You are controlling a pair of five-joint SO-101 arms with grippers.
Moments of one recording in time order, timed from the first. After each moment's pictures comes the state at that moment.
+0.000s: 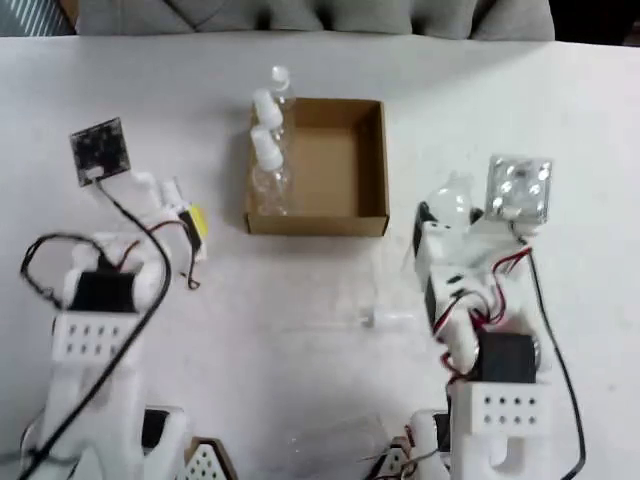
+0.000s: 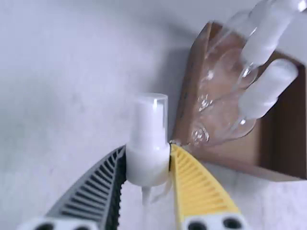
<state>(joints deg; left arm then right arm) -3.2 -48.7 47.8 54.5 23.1 -1.8 -66.4 53.0 51.0 -3.2</state>
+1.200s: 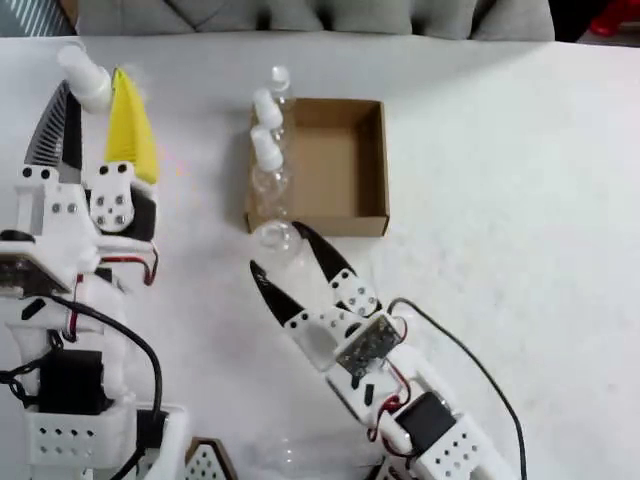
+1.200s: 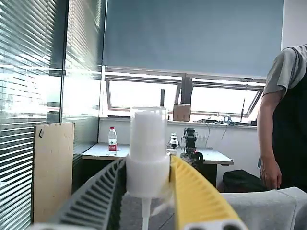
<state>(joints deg) -3.2 -69.7 47.8 11.9 4.7 -42.5 -96.9 96.5 5.3 14.2</state>
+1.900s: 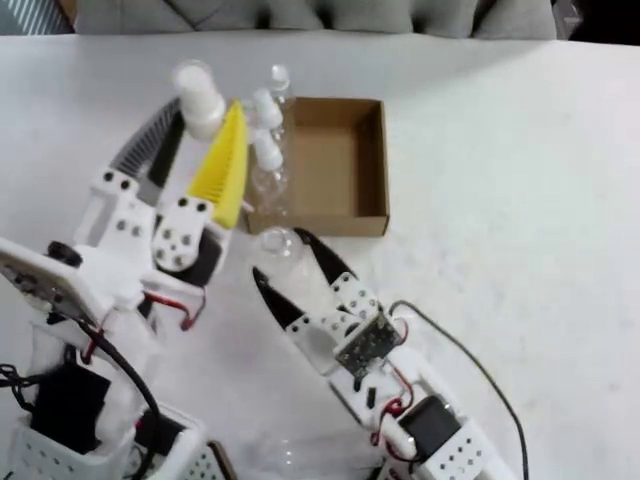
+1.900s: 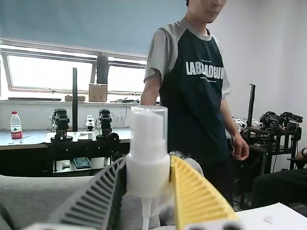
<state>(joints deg) 18.6 -69.8 38.2 25.8 3.7 -42.5 -99.6 96.5 11.3 14.2</state>
